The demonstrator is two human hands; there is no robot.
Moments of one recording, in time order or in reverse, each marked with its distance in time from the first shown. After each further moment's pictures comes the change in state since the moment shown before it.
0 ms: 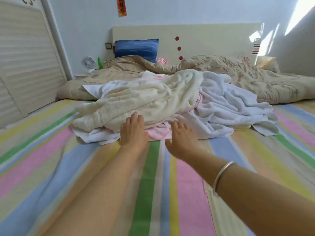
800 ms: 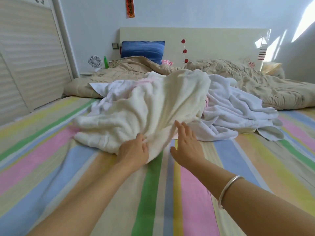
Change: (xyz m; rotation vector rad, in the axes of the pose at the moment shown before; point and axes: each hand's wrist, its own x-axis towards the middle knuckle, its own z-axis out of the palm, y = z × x) left_hand -0.055 -0.018 -0.002 -0.269 -0.151 0.003; right_hand -0.011 0.008 0.023 0.170 0.058 0.018
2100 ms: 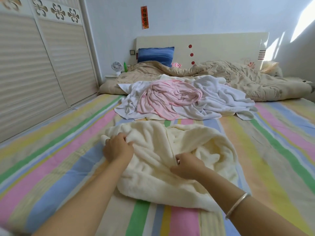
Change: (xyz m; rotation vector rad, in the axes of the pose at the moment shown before) left_hand -0.253 0.016 -0.150 0.006 0.202 -0.531; right_hand -0.263 -0.100 -0.127 0.021 -0.544 0.111
